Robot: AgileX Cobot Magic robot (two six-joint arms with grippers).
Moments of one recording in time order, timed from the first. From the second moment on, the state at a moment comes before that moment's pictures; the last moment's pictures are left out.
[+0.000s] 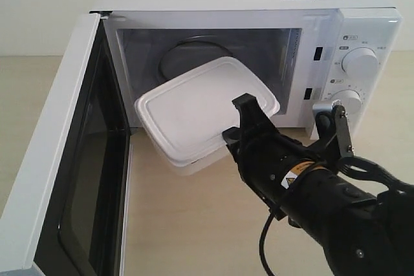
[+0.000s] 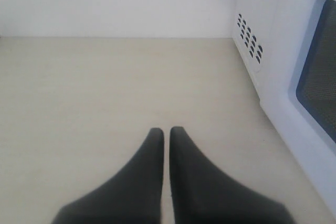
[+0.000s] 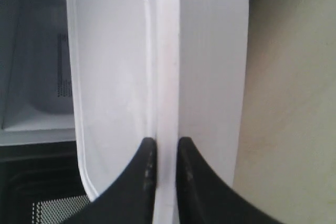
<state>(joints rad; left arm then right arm) 0.03 0.02 0.00 0.03 0.31 -0.04 0.94 1.65 -0.49 0.63 -0.79 1.11</state>
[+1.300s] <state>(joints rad) 0.03 0.02 0.00 0.03 0.31 -0.04 0.75 1.88 -0.92 0.71 -0.65 0.94</state>
